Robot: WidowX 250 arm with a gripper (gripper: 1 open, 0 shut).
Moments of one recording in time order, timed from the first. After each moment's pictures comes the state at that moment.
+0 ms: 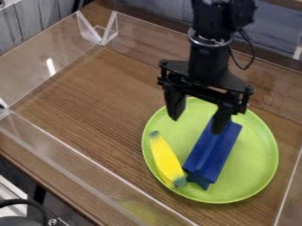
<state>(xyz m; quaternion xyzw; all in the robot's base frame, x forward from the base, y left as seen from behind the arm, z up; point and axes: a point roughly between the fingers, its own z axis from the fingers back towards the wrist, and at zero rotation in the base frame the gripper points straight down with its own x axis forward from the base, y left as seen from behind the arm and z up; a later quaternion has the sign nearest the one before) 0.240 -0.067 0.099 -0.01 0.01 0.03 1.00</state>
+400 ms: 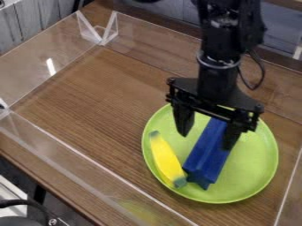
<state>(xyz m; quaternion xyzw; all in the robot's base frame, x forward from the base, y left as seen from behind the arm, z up) 0.235 -0.081 0.087 -0.02 0.00 0.03 1.00</state>
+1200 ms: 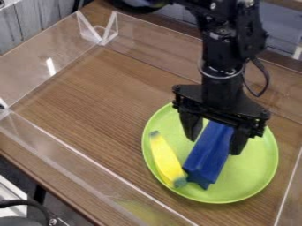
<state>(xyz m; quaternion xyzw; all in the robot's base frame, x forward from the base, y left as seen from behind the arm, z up) 0.237 -0.090 0.084 -0.05 -0.04 0.02 1.00</state>
